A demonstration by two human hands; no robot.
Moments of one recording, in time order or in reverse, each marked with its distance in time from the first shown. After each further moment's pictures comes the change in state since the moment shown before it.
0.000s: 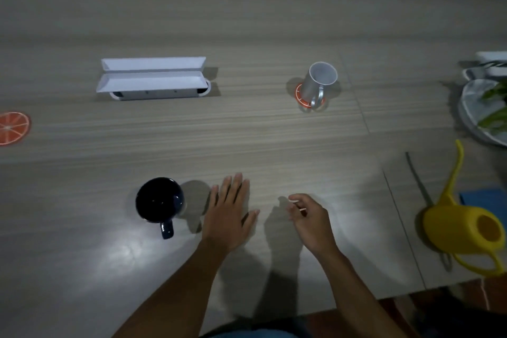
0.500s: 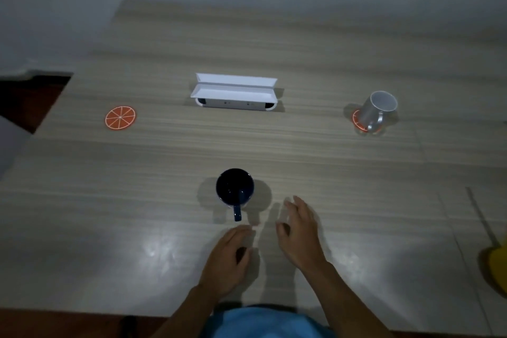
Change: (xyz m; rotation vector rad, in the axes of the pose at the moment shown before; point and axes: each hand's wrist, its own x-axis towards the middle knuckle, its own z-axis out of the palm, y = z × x) left_hand -0.148 -0.079 -0.019 -0.555 0.210 -0.114; right_hand -0.050 -0.024 0.126 -0.472 -0.159 -0.392
